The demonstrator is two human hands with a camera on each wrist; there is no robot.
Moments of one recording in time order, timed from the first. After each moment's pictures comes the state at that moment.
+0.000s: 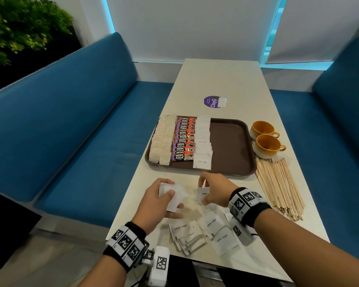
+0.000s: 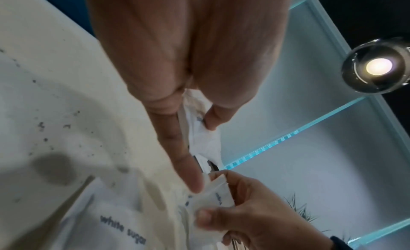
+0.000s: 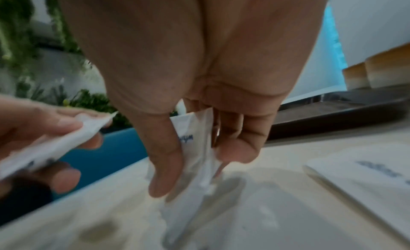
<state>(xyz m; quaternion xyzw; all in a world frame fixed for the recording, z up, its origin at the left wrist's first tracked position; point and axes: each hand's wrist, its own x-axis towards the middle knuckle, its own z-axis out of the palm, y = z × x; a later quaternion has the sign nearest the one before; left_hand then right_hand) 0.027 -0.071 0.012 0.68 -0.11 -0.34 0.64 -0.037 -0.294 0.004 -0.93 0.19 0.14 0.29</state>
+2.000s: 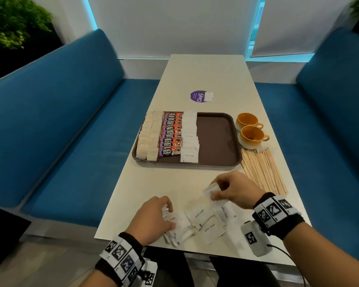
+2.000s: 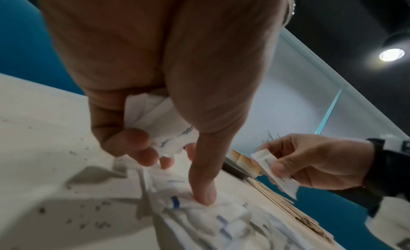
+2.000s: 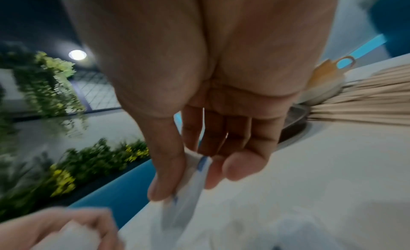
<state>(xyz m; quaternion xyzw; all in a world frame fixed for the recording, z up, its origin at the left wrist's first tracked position) -0.003 -0.068 0.001 0.88 -0.32 -0.27 0.21 -0.122 -0.324 0.028 -0.90 0.22 0.06 0.37</state>
